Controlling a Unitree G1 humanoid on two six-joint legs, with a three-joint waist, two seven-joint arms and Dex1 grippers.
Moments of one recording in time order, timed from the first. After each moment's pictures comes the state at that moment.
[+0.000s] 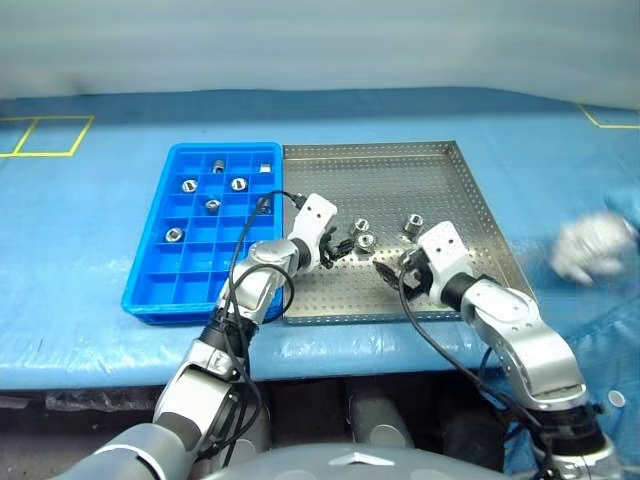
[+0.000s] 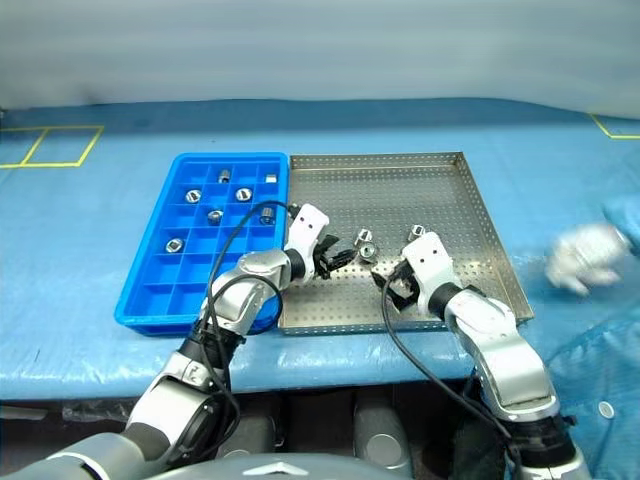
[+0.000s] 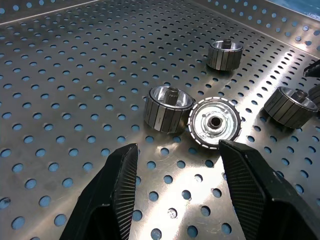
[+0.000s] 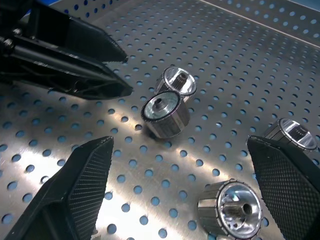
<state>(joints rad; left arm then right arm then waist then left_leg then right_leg) -0.55 0.05 -0.23 0.19 -0.10 0.64 -0.48 -0.12 -0.47 0.03 -0.39 0.19 0.68 0.40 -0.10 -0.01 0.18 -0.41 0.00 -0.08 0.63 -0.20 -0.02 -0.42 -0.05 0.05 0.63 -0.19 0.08</state>
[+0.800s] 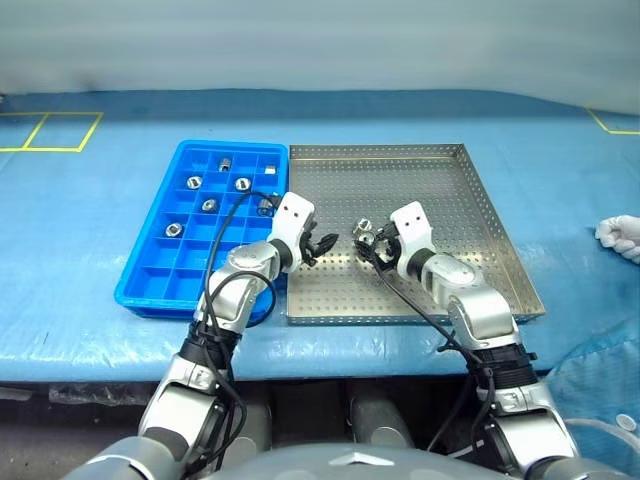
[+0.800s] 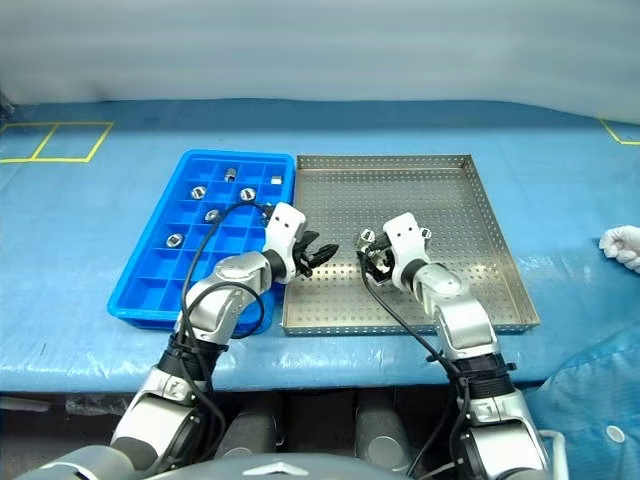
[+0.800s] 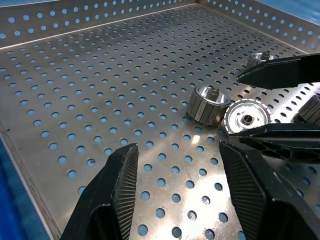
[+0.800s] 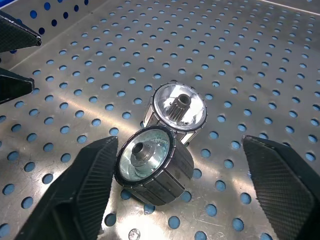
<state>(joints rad) -0.46 0.10 -0.19 0.04 -0.13 0.67 -0.42 -0.33 -0.32 0.09 -0.01 0.14 0.59 0.39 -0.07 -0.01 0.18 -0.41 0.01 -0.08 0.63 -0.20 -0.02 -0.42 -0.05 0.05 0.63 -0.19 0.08</state>
